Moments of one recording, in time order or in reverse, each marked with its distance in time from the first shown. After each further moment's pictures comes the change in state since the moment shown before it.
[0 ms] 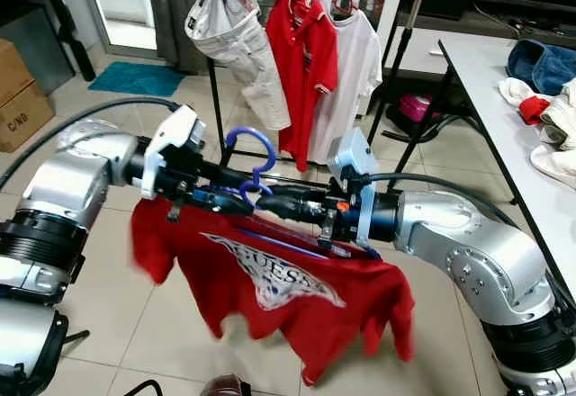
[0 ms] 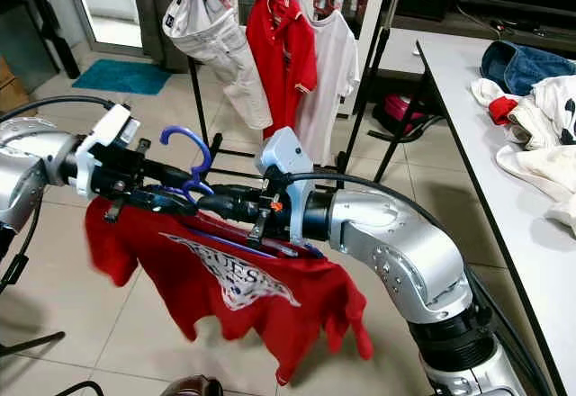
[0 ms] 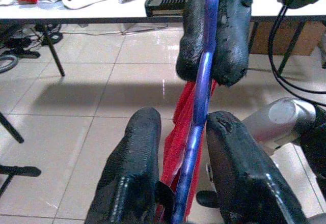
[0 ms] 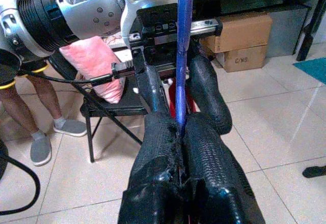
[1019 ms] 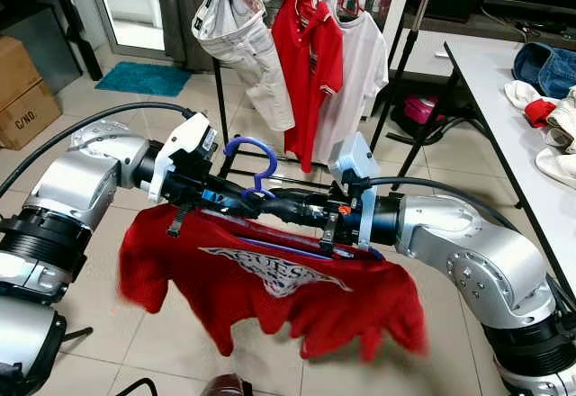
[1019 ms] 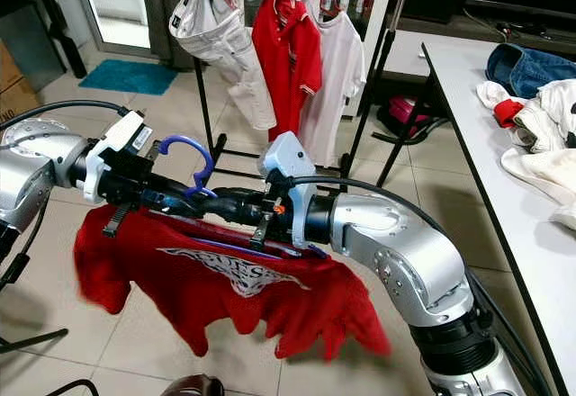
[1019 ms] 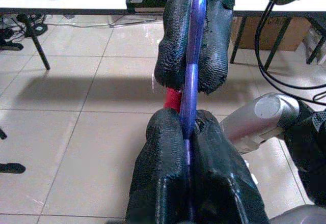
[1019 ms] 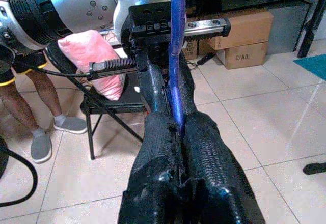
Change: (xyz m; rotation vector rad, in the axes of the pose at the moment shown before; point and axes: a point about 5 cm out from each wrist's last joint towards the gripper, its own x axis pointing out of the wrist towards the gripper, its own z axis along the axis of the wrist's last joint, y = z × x) left arm 0.008 -0.001 0.000 -0.023 0.028 -0.052; right arm -0.001 0.000 -0.003 0.007 0.004 -0.009
